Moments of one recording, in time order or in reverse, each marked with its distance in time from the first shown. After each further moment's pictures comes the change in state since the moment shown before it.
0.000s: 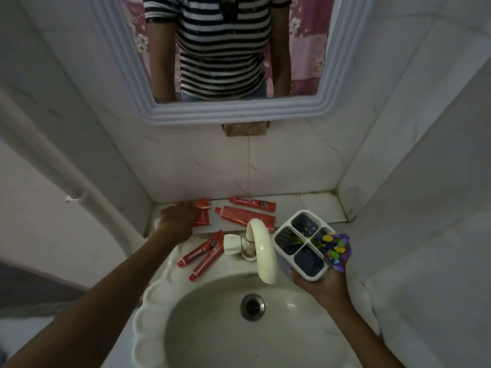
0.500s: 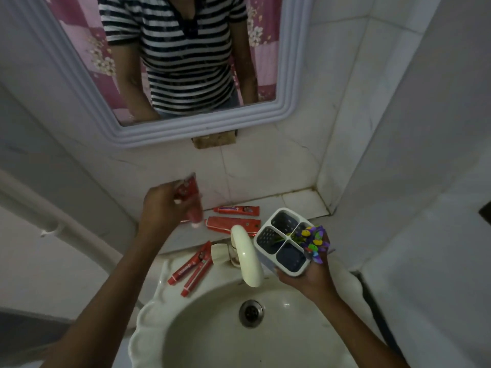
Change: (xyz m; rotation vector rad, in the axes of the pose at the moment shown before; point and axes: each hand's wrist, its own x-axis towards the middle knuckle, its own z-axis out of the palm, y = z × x) left_hand -0.031 0.034 -0.120 -0.727 0.561 -0.017; right_hand 0.007 -0.013 0.005 0.068 -0.105 0.089
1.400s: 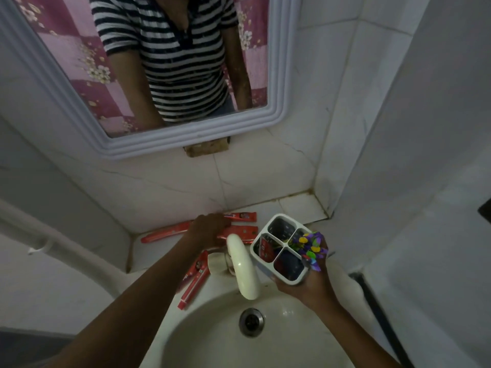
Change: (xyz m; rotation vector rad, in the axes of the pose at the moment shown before) left_hand 0.020 -0.011 0.116 0.615 -0.769 0.331; right_hand 0.004 0.014 -0.003 -0.010 0.062 -0.075
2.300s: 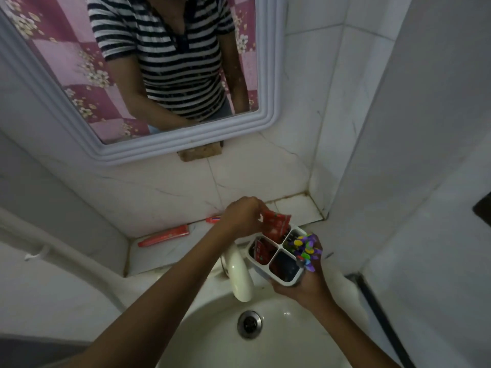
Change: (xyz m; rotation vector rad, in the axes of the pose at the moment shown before) left_hand 0.003 0.084 -0.080 -0.531 0.228 0.113; right_hand 0.008 0.008 -0.004 -0.136 0.102 -0.070
